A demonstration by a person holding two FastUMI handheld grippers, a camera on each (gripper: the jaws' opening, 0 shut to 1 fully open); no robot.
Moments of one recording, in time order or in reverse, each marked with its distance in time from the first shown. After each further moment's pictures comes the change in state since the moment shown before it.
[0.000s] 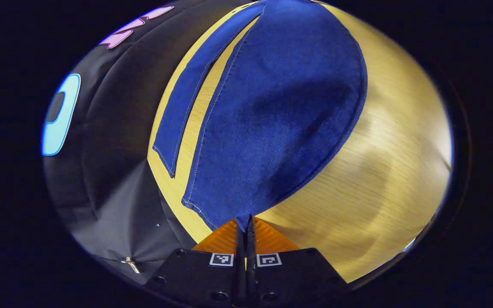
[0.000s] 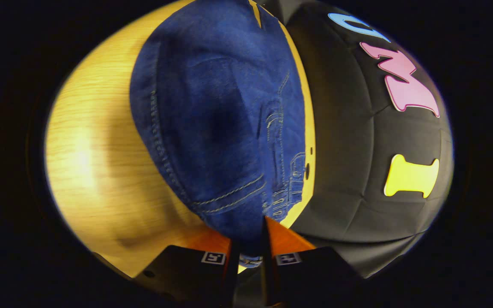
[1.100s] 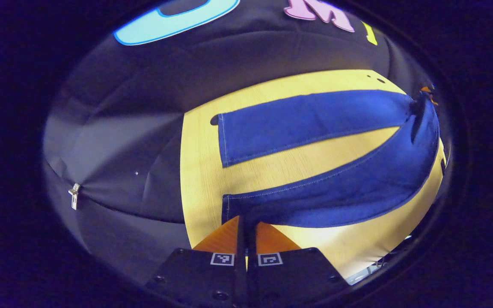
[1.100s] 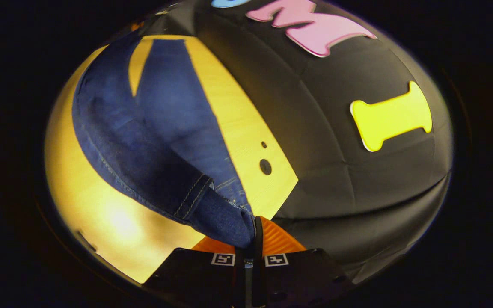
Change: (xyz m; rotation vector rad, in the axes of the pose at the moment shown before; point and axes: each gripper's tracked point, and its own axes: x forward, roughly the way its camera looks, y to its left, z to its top) left arm -0.011 0.183 0.095 -0.891 -0.084 -0.154; right arm -0.003 -0.203 0.035 0.558 0.004 0.054
